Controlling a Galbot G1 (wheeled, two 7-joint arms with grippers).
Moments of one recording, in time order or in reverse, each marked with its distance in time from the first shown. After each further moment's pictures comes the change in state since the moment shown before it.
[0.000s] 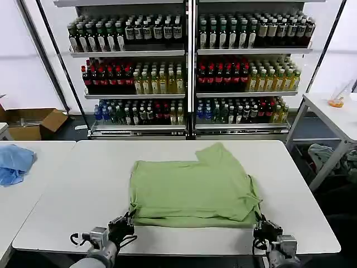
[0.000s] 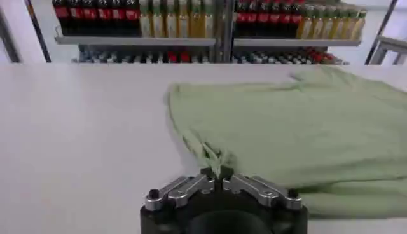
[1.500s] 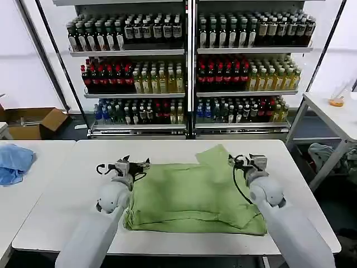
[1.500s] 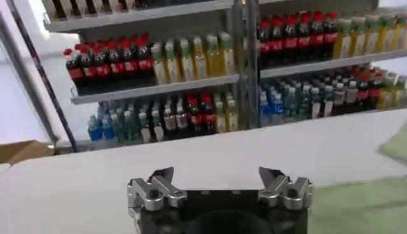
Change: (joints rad) left arm -0.741 -0.055 0.215 0.560 0.033 0.066 -0.082; right arm 1.022 -0.024 -0.421 -0.695 0.388 -0.101 0.137
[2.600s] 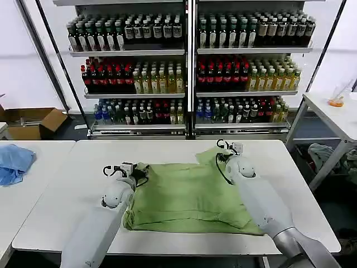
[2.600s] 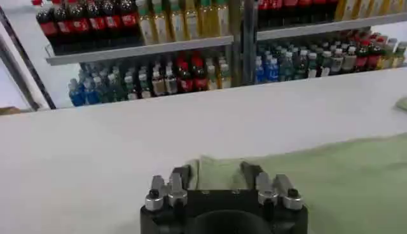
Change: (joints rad) left arm -0.049 0.003 0.053 0.167 -0.077 0.005 0.048; right arm 0.253 0.192 -0.098 -0.505 0.040 -0.005 -0.067
